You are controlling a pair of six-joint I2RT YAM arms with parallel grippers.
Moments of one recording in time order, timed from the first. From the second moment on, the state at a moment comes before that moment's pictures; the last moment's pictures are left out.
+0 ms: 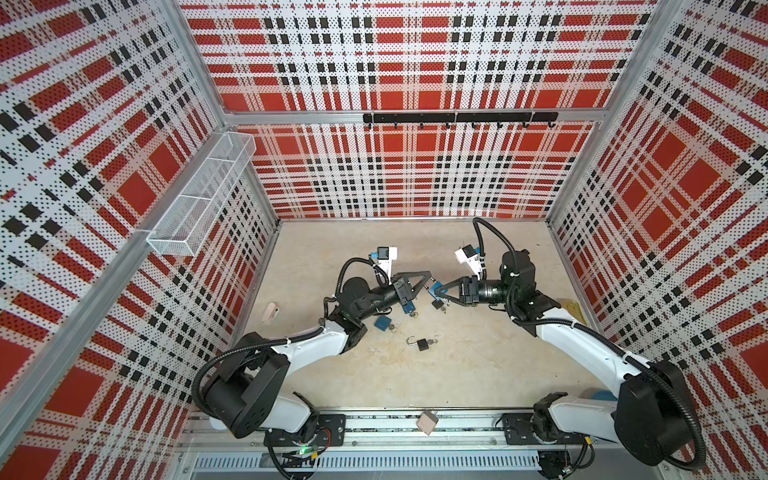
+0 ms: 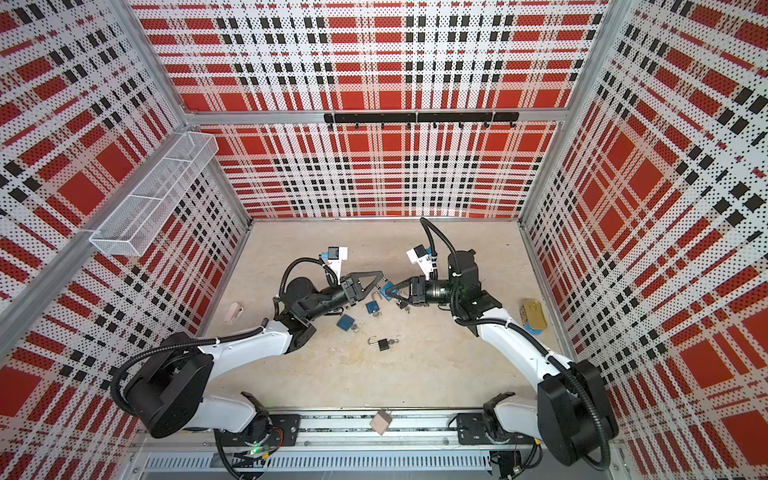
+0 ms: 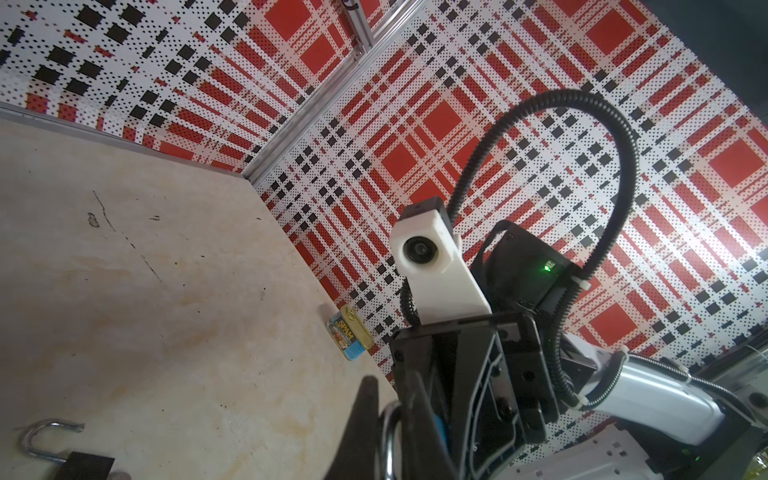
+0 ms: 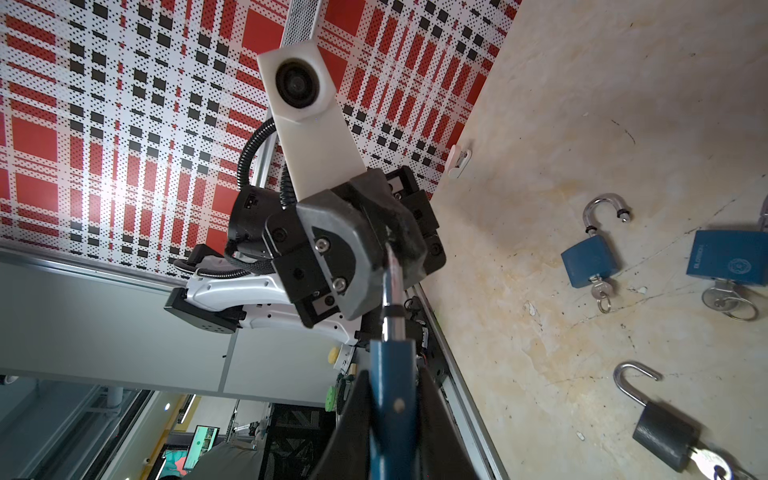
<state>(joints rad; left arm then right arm) -0.64 1.43 0.64 0.93 0.48 -0.90 0.42 1.27 0.81 0.20 -1.05 0.88</state>
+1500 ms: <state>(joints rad) -0.80 1.40 0.57 0.99 0.18 -0.94 0.39 1.29 0.86 0.06 -1.12 0.75</state>
